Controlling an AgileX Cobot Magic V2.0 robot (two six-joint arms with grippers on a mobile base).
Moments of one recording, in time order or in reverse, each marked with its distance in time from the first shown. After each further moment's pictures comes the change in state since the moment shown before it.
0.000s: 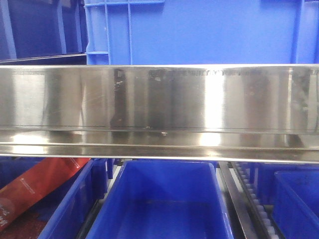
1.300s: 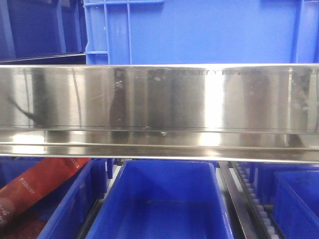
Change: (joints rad) left arm -0.468 1.066 -0.789 0.000 0.077 0.099; right arm 0.000 0.000 0.000 0.000 0.000 0.000
